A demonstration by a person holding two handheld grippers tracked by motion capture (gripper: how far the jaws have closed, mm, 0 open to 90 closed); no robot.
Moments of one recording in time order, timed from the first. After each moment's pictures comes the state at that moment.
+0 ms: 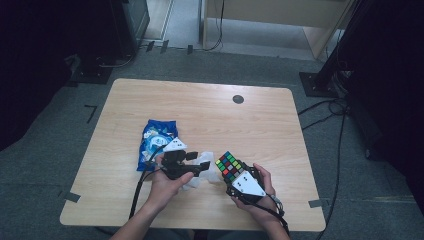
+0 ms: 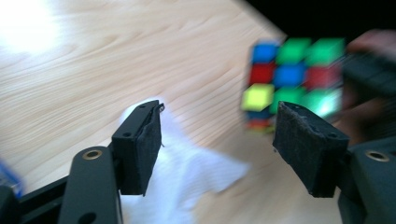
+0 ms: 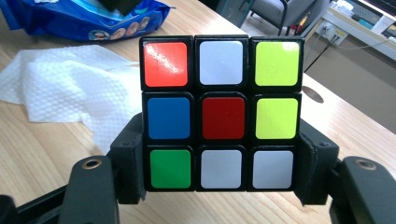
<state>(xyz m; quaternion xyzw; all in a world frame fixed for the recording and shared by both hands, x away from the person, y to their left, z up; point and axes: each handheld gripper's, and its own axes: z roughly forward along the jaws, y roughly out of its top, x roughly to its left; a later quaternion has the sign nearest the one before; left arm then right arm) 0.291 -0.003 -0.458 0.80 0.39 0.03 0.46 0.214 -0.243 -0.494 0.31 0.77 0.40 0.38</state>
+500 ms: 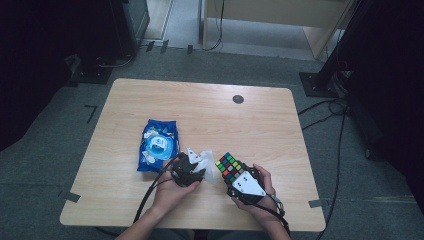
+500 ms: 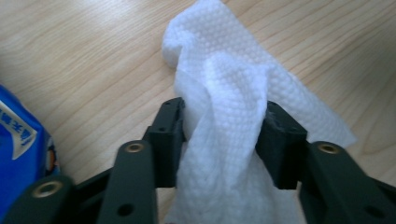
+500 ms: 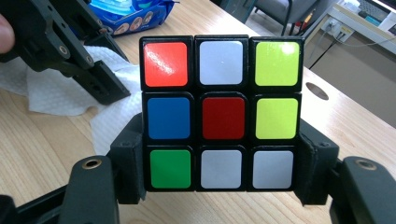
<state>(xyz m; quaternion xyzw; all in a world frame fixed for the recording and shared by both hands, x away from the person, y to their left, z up) 0.289 -0.029 -0.504 0.86 0.38 0.14 0.31 0.214 -0.244 -0.496 0.31 0.78 0.40 0.37</state>
